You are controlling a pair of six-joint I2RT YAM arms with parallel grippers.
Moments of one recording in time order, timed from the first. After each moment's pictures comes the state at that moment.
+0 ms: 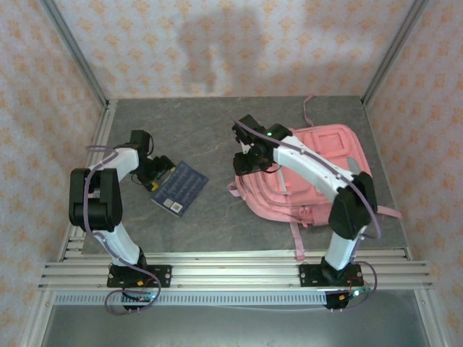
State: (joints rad) left arm 0.07 1.71 1.03 -0.64 0.27 -0.77; right arm 0.71 1.80 1.64 -1.06 -0.05 0.38
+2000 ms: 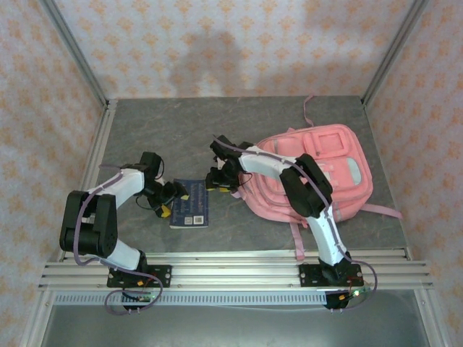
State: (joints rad) left arm -0.04 1.51 0.79 -0.76 0.43 -0.73; right arm 0.75 2.17 1.62 -0.69 -0.40 0.69
